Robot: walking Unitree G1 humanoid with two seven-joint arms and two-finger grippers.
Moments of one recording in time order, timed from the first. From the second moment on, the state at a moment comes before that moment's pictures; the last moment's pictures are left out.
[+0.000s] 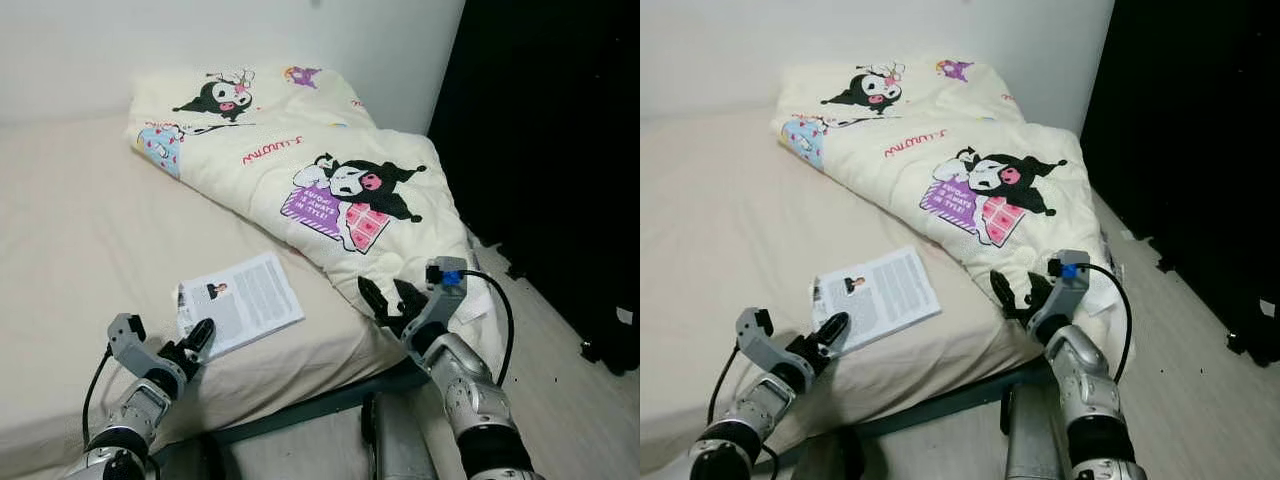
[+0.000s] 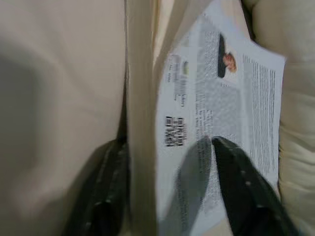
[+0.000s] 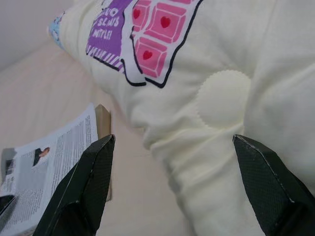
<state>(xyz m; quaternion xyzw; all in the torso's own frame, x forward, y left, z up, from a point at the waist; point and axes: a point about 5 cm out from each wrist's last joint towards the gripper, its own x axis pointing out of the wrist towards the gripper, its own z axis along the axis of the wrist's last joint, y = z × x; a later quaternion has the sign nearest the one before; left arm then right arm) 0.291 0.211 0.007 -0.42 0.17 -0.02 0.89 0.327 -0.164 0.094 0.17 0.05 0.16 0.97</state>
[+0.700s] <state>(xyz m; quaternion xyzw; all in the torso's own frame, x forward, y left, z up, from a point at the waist) 0.321 0.231 0.069 -0.45 0.01 -0.15 0.88 0.352 -0.242 0.190 0.29 -0.13 0.08 0.94</state>
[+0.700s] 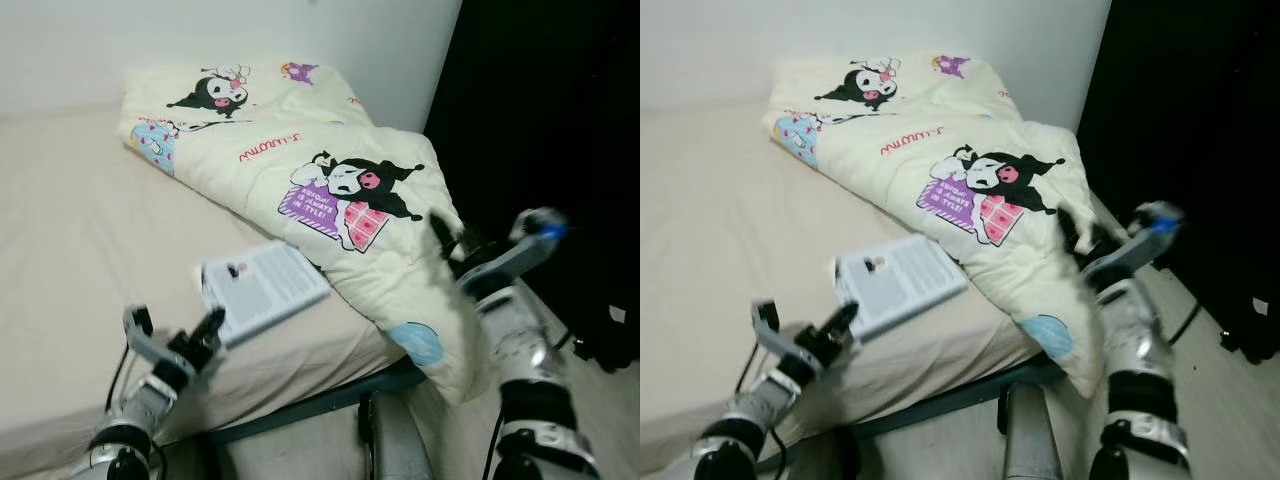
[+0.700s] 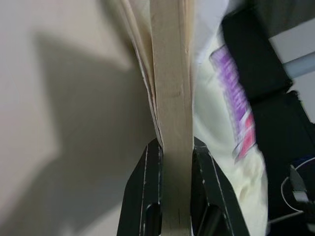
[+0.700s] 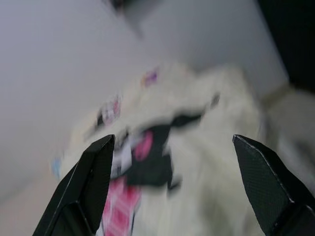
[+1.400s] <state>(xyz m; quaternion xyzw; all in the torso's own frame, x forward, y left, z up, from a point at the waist) 0.343 0.302 0.210 -0.27 -0.22 0.01 0.93 0.358 -0.263 0.135 0.36 -0.04 0.02 0.93</state>
